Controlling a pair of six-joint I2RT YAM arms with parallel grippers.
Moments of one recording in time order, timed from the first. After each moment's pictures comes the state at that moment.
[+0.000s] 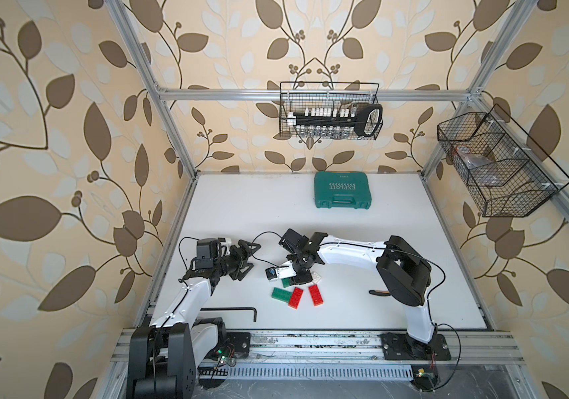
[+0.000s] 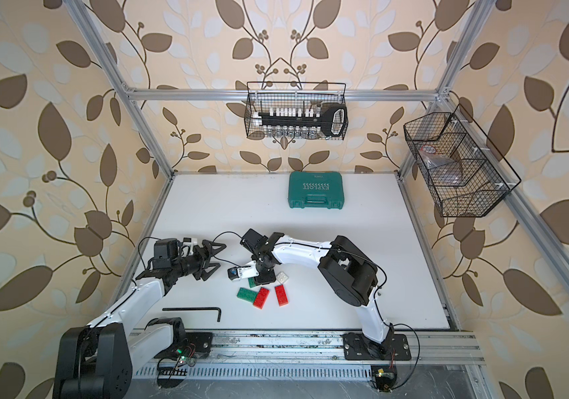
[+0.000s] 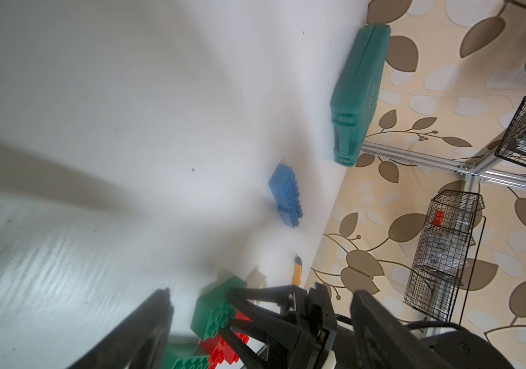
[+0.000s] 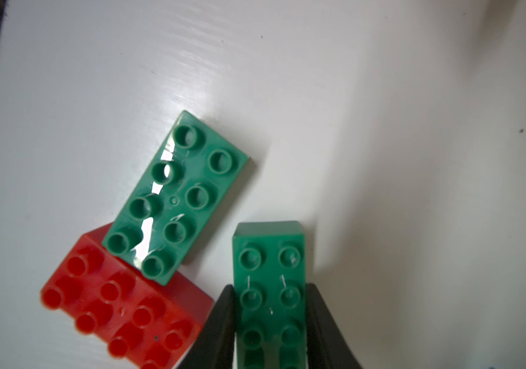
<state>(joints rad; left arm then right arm) 0.06 1.06 0.37 -0.11 0.77 -1.01 0.95 2.04 1.43 -0.68 -0.22 -0.84</state>
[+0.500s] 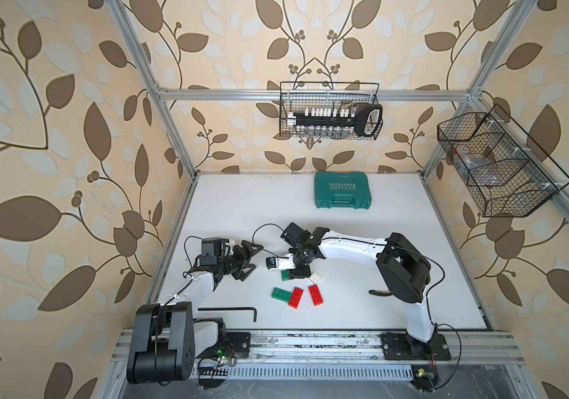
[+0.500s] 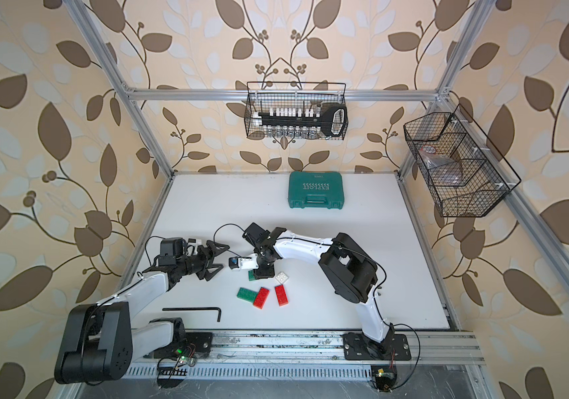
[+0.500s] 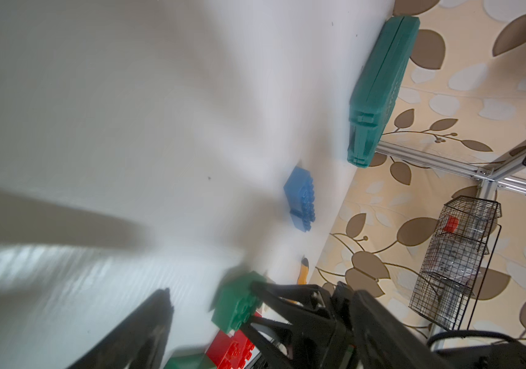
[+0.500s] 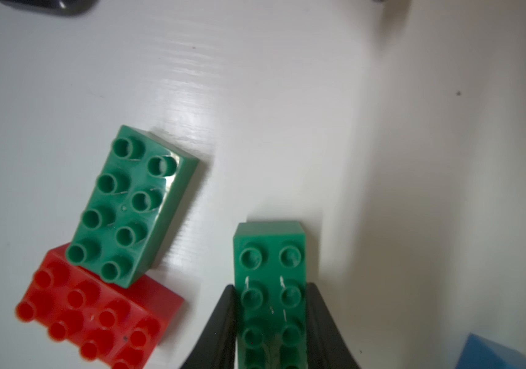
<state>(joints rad) 0.02 1.20 0.38 -0.02 0.77 -1.03 0.88 2.03 1.46 -0.67 -0.23 -0.69</state>
